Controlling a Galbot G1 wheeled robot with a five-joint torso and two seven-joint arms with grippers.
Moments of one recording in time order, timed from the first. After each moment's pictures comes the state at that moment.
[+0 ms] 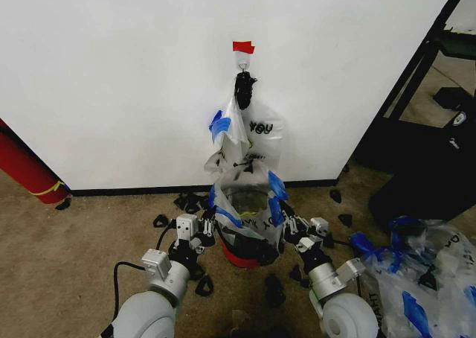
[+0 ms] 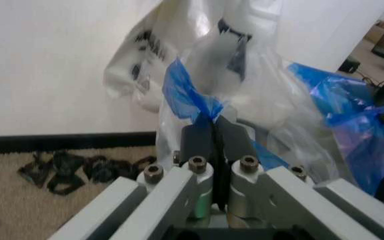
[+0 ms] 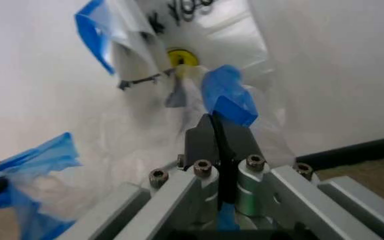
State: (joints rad) left arm 1.38 -0.95 -0.08 -2.25 -0.62 0.12 -0.39; right arm -1.48 1.23 0.28 2.03 0.62 0.14 0.02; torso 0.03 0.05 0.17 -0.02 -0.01
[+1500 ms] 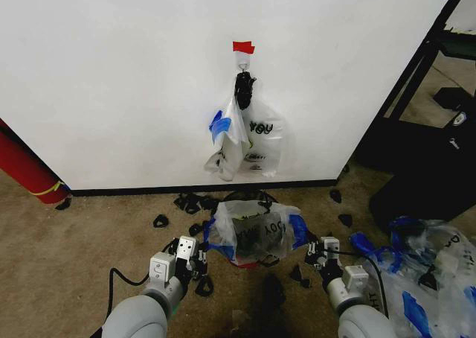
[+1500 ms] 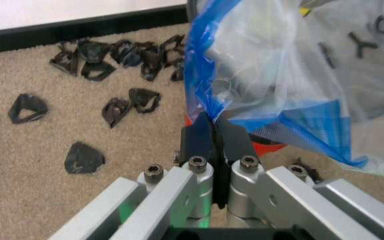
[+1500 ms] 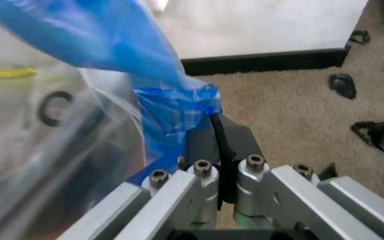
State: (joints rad) left arm 1.37 -0.85 -0.07 -2.31 -0.79 0.54 -0.55; right arm -1.51 1.12 0.30 2.01 0.47 -0.19 0.28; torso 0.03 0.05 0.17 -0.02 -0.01
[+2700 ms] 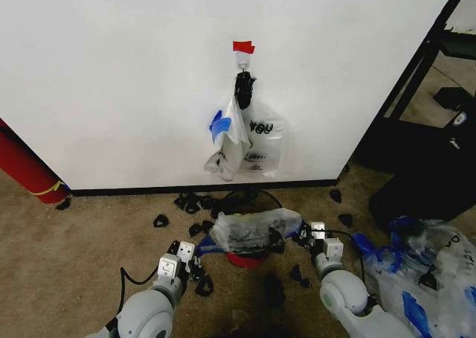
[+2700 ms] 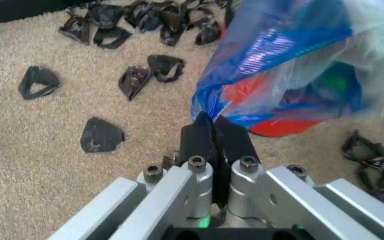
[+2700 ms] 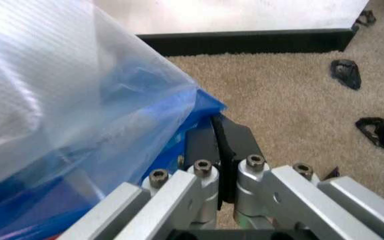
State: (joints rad) left arm 1.34 -0.87 -0.02 -2.16 -0.69 0.53 -0.52; right arm -1.26 1.11 0.17 1.79 0.52 -0.25 0.37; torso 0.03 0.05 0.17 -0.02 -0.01
